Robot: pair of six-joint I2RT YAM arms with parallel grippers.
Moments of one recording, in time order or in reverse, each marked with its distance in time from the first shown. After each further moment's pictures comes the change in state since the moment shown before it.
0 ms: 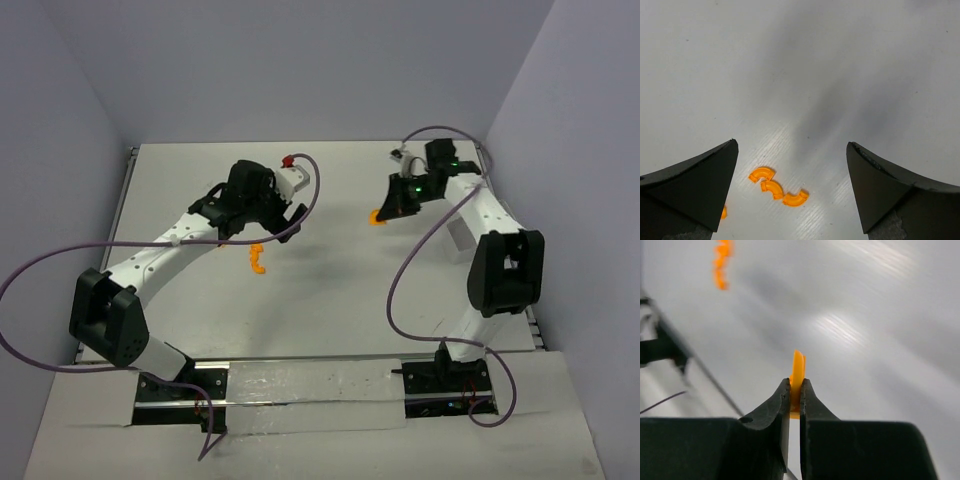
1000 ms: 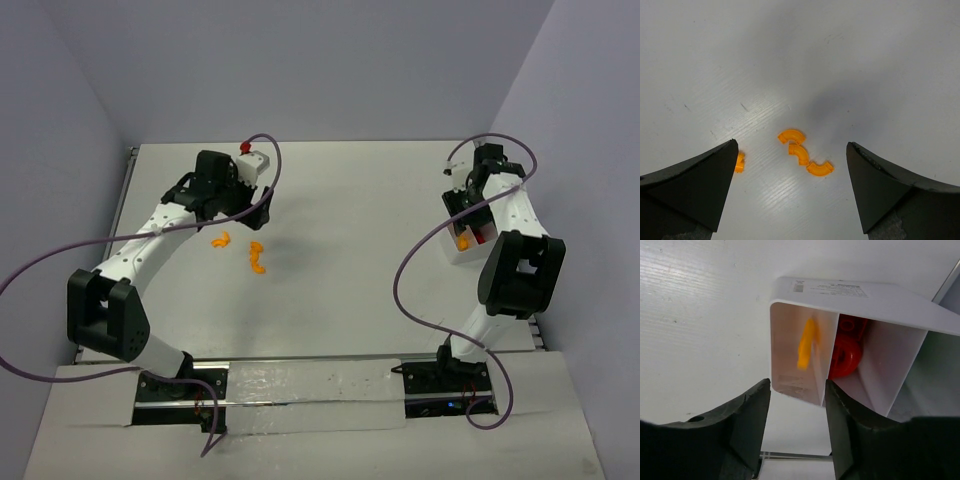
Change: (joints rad) left arm 0.220 0.009 0.026 -0.119 0.017 -0.081; right arm -0.264 -0.005 0.023 -0.184 0.703 -0.393
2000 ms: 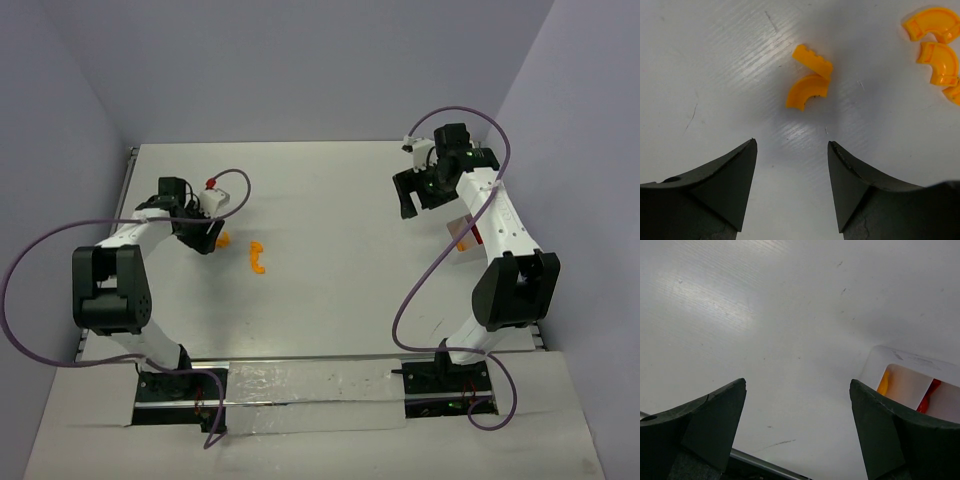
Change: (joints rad) left arm 0.342 0.137 -0.192 -0.020 0.014 0.385; right arm 0.278 -0.092 0.127 -0.043 -0.182 0.193
